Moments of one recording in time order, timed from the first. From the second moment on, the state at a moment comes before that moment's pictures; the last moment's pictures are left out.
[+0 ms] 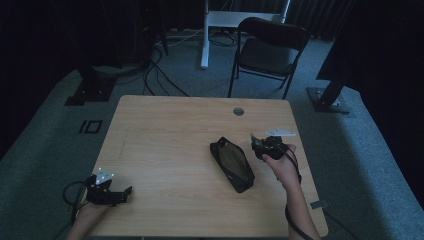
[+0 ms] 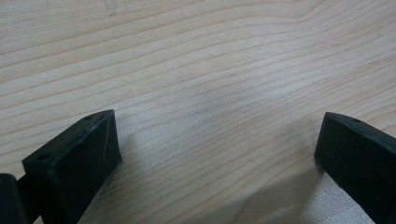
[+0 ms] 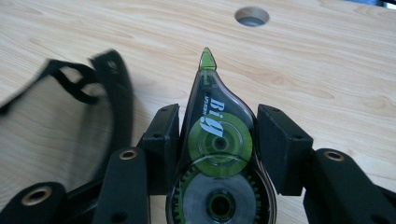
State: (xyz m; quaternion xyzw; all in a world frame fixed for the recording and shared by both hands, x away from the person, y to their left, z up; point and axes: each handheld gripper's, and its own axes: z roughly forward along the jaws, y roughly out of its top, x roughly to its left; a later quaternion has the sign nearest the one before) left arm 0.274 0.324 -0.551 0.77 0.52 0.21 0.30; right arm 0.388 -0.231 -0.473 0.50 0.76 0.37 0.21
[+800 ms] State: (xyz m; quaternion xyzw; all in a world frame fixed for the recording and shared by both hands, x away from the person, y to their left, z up) left arm 0.274 0.324 -0.551 0.77 0.52 0.21 0.30; right arm 0.370 -0.176 -0.436 0.48 0.76 0.39 0.19
